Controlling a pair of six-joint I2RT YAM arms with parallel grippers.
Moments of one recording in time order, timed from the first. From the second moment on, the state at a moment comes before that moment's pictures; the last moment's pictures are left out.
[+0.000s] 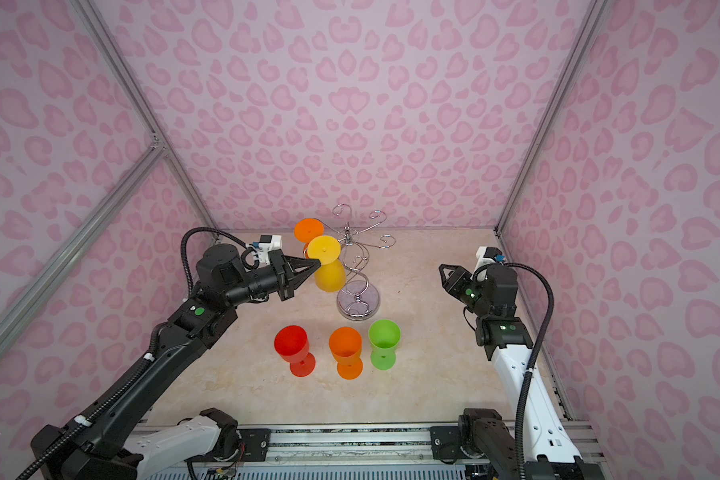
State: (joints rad) left arm -0.45 1.11 1.08 -0.12 0.60 -1.41; right arm -0.04 0.97 0.79 -0.17 -0.38 0.71
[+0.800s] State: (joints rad) left arm -0.46 0.95 1.02 -0.13 0.65 -1.44; right arm -0.04 1.00 0.79 -0.17 -0.40 0.73
